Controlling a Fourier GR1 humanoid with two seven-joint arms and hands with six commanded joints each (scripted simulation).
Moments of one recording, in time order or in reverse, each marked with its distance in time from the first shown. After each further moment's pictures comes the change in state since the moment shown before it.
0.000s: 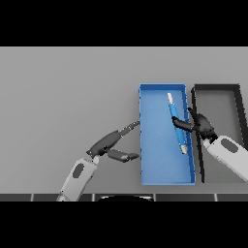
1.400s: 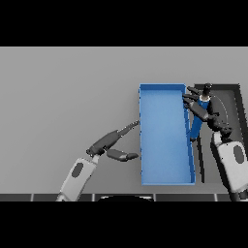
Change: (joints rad) left arm -0.005 0.003 0.010 0.006 0.018 -0.017 -0.004; right arm 0.352 0.474 -0.920 -0.199 0.355 0.197 0.000
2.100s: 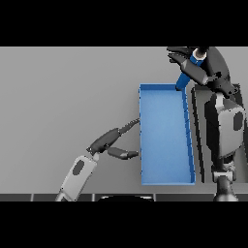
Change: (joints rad) left arm -0.035 0.002 0.007 0.028 -0.023 0.007 -0.020; right arm -0.548 0.193 -0.230 0.165 0.056 0.339 -0.032
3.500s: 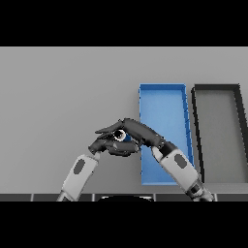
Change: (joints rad) left arm -0.010 -0.029 0.015 -0.006 0.046 -0.017 -0.025; right arm 0.361 0.279 0.561 -0.307 0.279 0.192 -0.114
